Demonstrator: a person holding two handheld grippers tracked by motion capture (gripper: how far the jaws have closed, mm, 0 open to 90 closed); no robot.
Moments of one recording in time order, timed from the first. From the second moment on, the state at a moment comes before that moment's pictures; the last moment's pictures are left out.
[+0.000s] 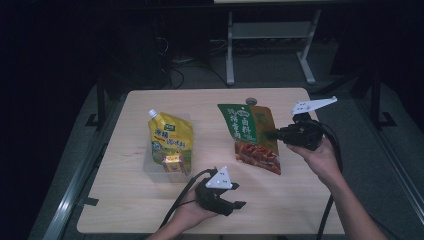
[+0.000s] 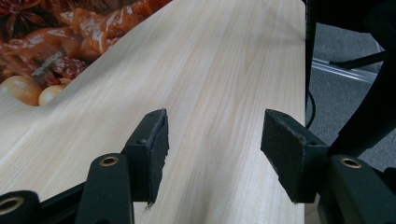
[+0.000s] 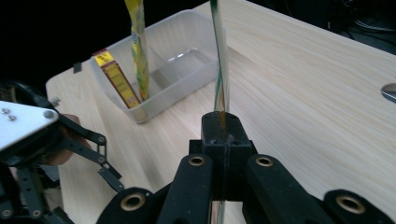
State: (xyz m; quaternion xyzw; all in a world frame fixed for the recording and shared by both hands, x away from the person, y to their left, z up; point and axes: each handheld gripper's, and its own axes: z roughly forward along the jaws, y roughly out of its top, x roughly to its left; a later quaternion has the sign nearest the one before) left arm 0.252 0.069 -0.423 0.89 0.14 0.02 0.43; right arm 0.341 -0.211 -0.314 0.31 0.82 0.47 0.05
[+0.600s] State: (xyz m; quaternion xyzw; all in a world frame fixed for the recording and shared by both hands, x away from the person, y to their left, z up) left arm 0.247 0.079 -0.413 0.88 0.14 0.02 0.46; right arm 0.362 -0.164 -0.252 0.27 0.84 0.47 0.07
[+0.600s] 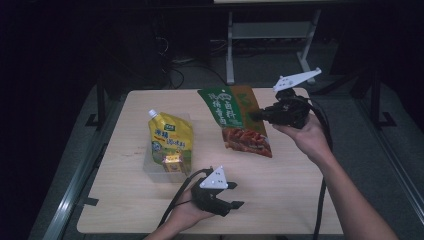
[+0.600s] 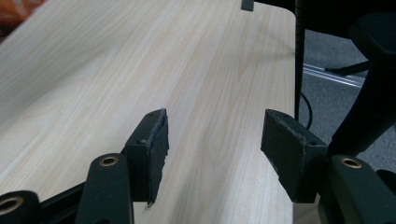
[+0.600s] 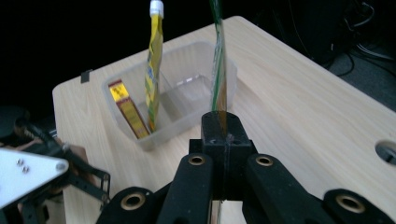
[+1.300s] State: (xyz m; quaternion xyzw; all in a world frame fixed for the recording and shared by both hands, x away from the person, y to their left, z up) left arm 0.247 0.089 -0.422 0.87 0.14 0.00 0.47; right arm 0.418 -0.085 -0.248 0.23 0.83 0.51 0.04
